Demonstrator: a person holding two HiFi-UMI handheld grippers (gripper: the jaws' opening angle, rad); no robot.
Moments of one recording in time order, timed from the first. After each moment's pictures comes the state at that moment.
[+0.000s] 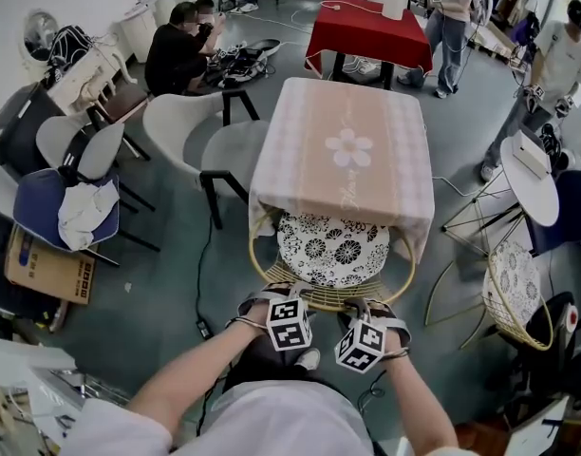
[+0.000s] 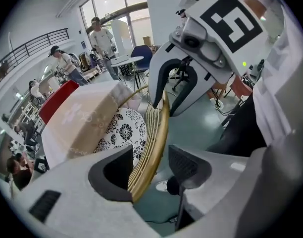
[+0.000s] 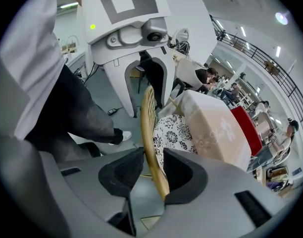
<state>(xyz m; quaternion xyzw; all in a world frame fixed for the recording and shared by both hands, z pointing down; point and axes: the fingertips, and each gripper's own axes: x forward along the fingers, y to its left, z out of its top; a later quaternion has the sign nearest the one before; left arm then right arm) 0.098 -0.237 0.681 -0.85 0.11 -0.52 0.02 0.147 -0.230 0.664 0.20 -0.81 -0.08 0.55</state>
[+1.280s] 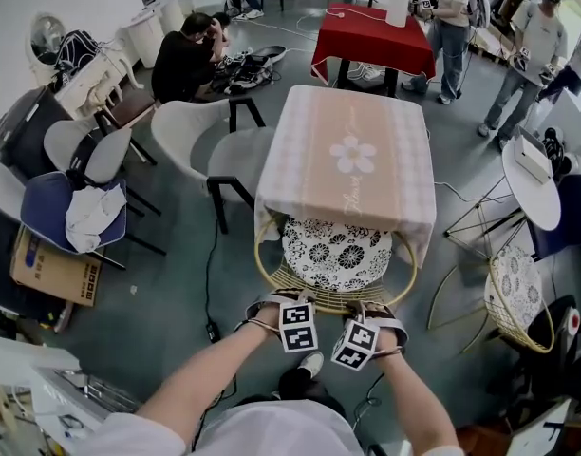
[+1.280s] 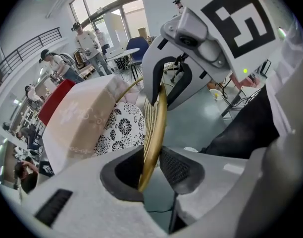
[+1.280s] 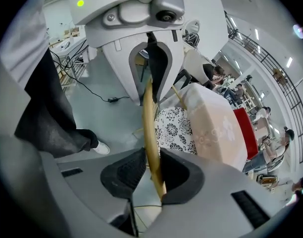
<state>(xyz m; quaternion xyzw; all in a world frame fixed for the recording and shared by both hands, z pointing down) 0.093 -0.234 0.695 -0.82 0.11 -0.56 0.04 0.153 -0.233 0.688 0.18 -0.76 -0.11 0.61</state>
